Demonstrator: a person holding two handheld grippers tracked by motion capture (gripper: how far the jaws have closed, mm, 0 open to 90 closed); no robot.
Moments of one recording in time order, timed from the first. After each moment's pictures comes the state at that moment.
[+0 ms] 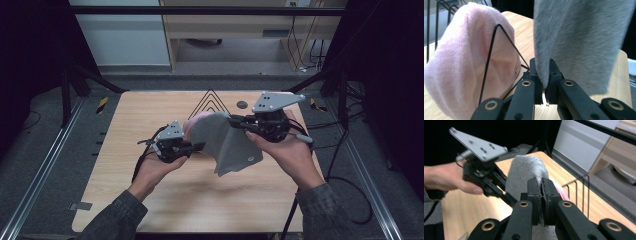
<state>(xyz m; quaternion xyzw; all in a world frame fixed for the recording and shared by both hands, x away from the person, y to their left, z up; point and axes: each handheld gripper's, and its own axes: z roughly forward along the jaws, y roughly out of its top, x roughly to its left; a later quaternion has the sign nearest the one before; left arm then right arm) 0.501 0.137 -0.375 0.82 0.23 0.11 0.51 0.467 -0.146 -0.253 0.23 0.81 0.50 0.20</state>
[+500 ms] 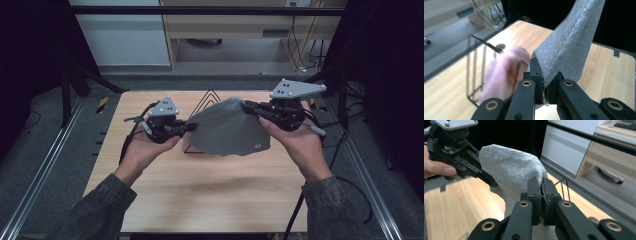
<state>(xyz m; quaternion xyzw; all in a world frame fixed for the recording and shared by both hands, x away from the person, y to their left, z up) 0.507 0.149 -0.285 0.83 0.23 0.16 0.48 0.480 -0.169 -0.234 0.26 0.78 0.53 0.23</state>
